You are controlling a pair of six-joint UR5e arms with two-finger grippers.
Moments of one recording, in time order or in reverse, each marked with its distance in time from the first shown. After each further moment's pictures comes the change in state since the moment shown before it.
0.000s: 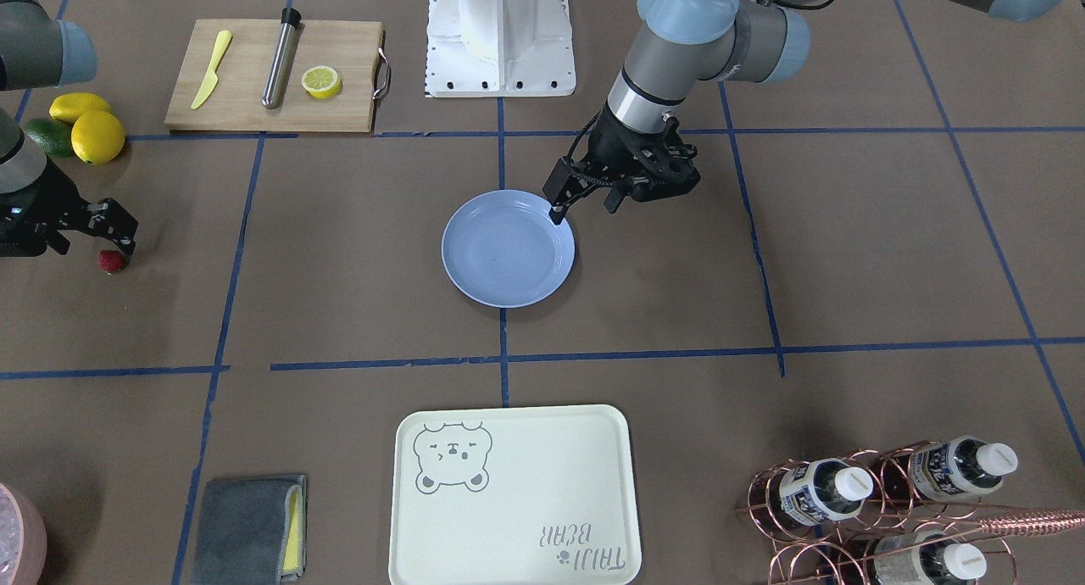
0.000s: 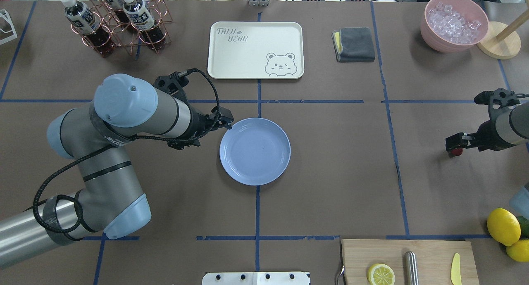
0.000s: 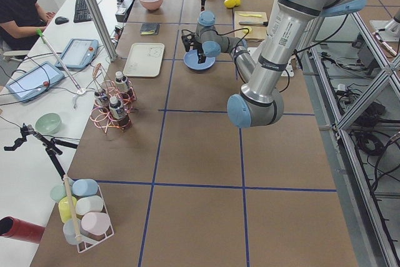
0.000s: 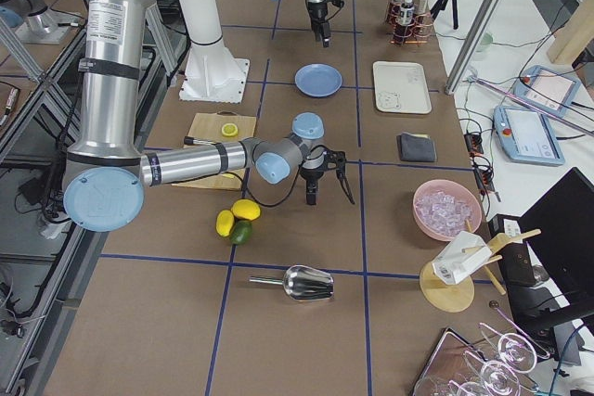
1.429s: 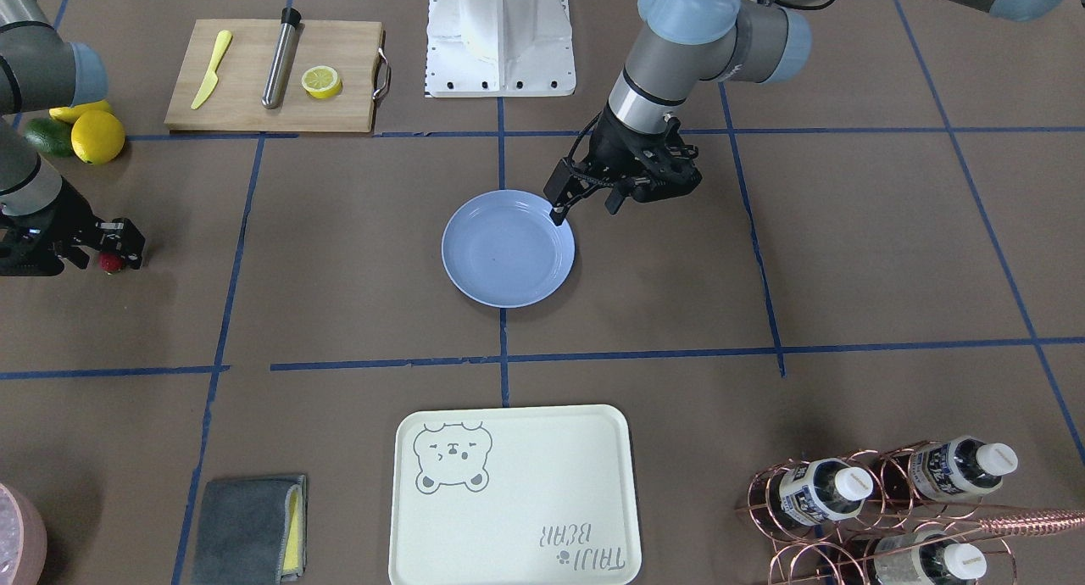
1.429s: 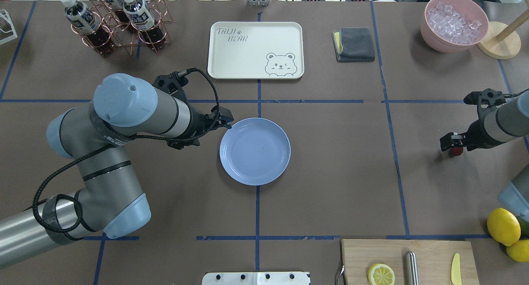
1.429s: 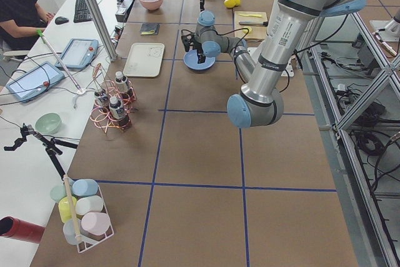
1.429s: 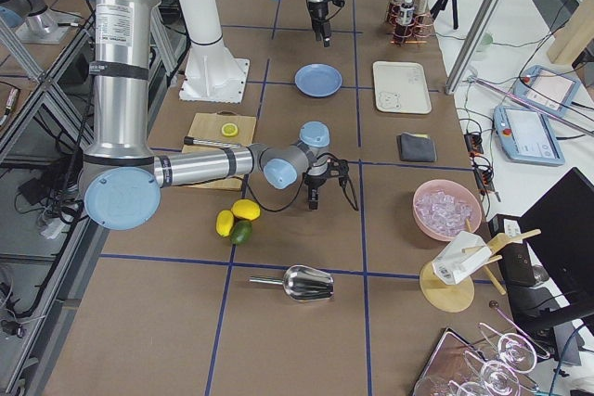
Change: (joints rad) left arm -0.004 0.000 0.000 0.000 0.000 0.000; right arm -0.011 0.040 -0.065 0.002 0.012 -0.005
